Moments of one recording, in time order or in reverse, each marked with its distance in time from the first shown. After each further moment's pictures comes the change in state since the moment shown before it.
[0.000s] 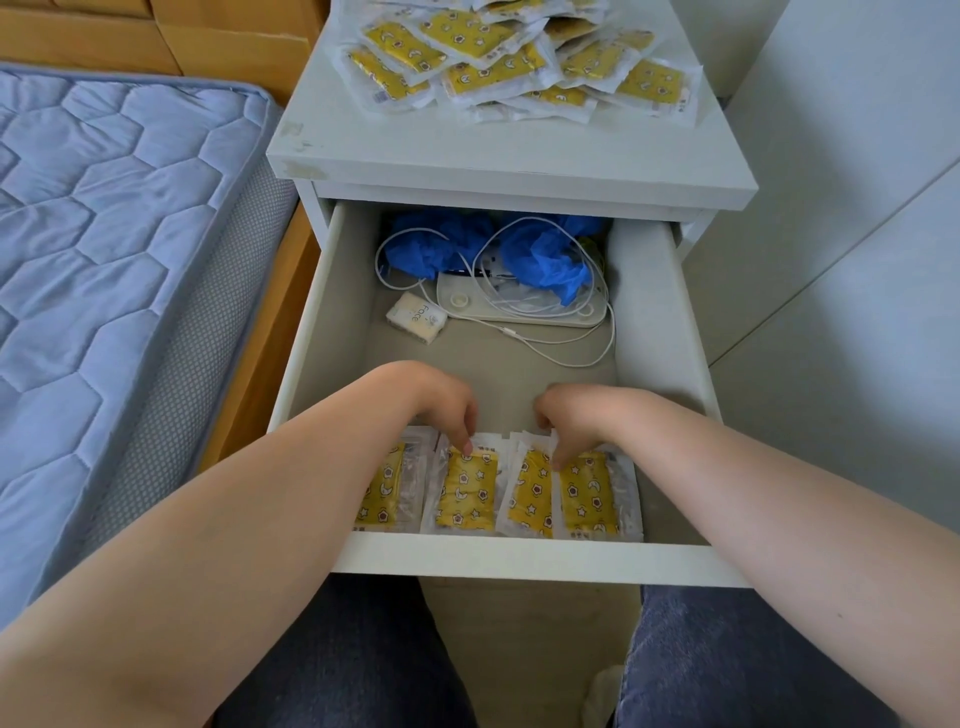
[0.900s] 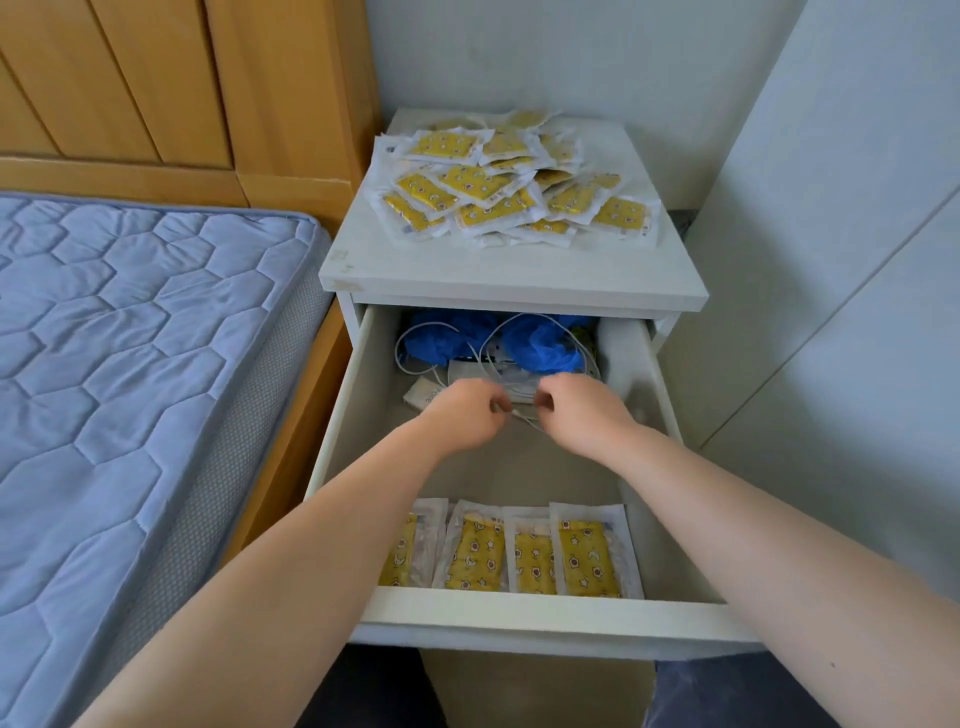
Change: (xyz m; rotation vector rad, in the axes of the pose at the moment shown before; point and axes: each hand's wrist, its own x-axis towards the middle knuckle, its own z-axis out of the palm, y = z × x) left_hand -0.033 0.020 -0.030 -0.388 0.777 0.031; right_hand -0.031 0.010 -0.047 0.386 0.755 0.089
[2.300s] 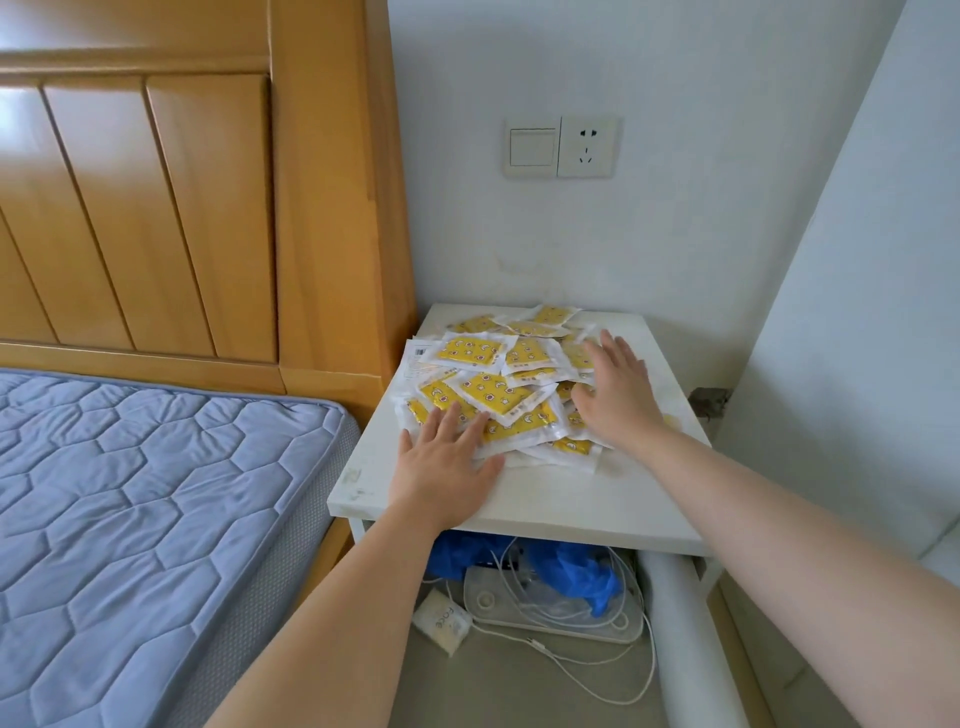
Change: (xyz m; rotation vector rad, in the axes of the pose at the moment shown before) left_hand 0.094 -0.012 -0.127 0.334 0.340 -0.131; right_hand 0.191 0.026 -0.144 0.105 0.464 -0.042
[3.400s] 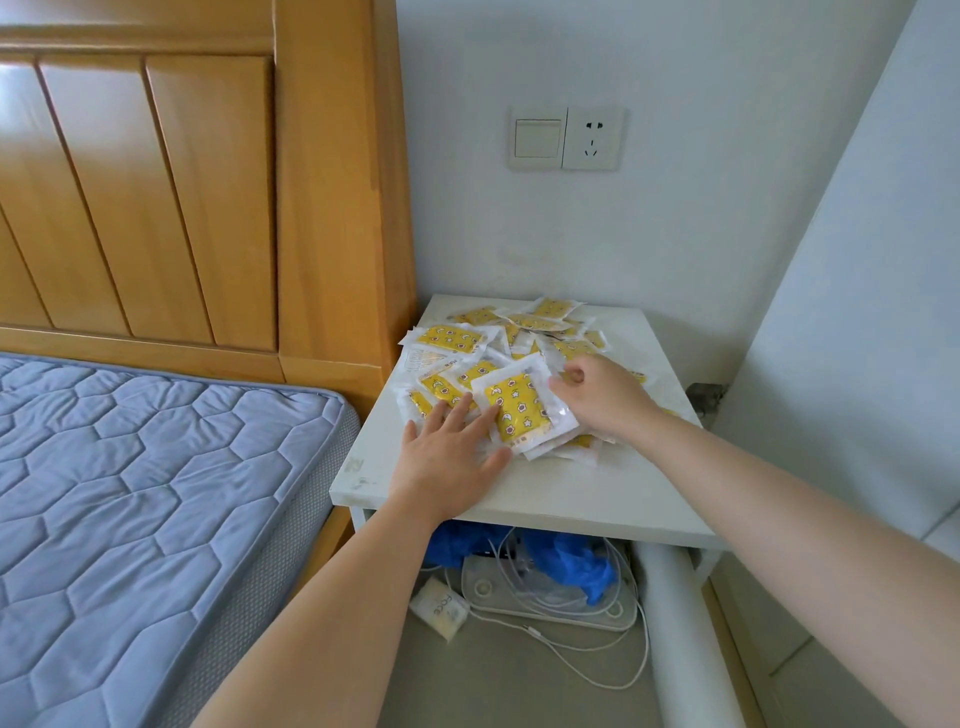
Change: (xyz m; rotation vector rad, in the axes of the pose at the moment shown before) left_hand -0.001 -0.001 0.001 -0.039 0.033 0.049; right_hand -0.014 -0.035 -0.022 0.176 -0.173 0.076
